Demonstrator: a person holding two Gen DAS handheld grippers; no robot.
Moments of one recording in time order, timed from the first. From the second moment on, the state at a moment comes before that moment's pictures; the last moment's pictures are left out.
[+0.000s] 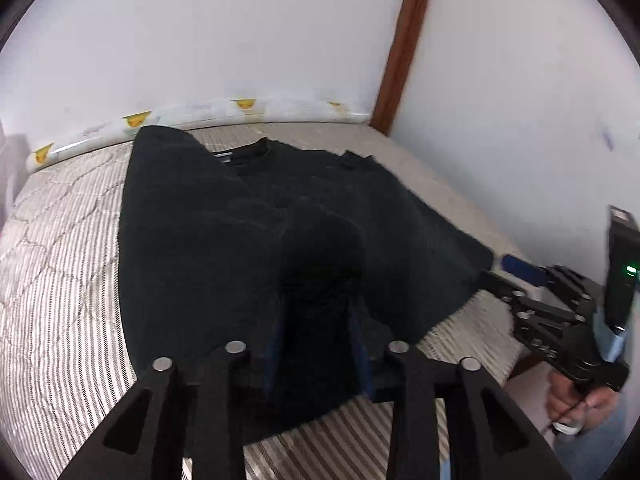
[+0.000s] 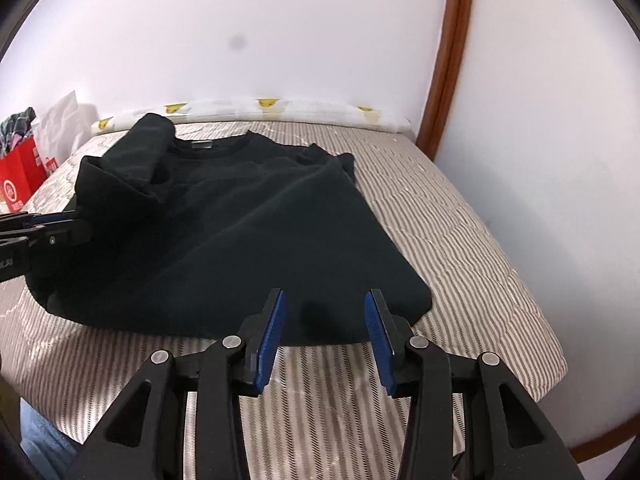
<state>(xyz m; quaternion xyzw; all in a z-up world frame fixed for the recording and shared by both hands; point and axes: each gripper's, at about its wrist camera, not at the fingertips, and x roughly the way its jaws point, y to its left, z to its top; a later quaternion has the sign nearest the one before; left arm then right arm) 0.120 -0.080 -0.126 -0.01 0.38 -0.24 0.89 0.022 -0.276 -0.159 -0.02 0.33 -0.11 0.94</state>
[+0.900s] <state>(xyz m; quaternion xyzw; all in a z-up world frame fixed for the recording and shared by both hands) 0.078 0.028 -0.181 -0.05 0.41 -0.19 0.89 0.137 -0.177 -0.159 0.21 0.40 0.04 0.89</state>
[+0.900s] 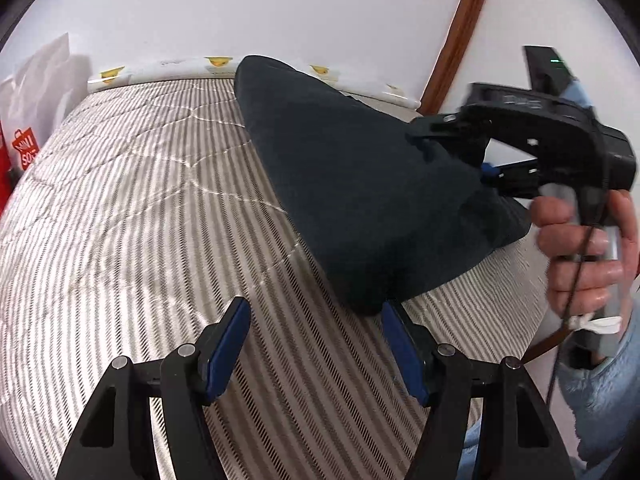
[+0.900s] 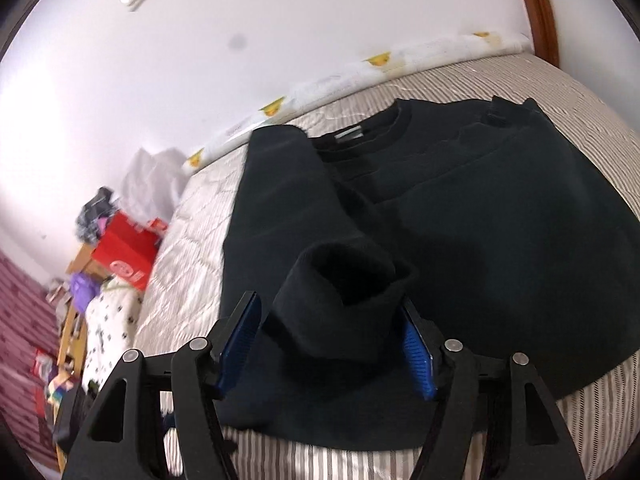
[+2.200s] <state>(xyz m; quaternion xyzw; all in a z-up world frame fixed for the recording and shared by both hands) 0.118 -0.148 -0.157 0.03 0.41 -0.21 0.88 0.055 -0.388 -0.163 0.18 0.30 -0.09 0.93</state>
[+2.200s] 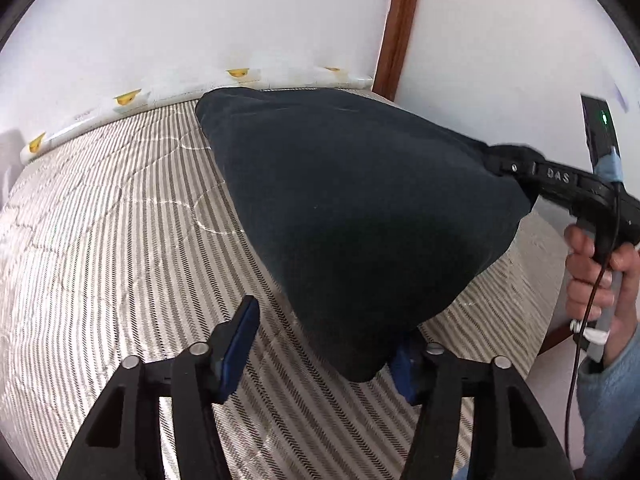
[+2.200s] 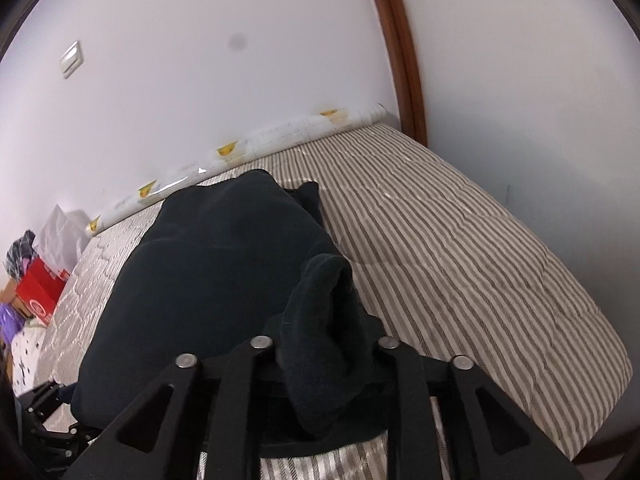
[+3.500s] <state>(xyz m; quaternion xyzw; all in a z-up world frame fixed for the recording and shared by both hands) 0.159 0.010 -0.169 -0.05 0.40 -0.06 0.91 0.125 -0.233 -0.172 0.11 0.36 0.07 0.92</state>
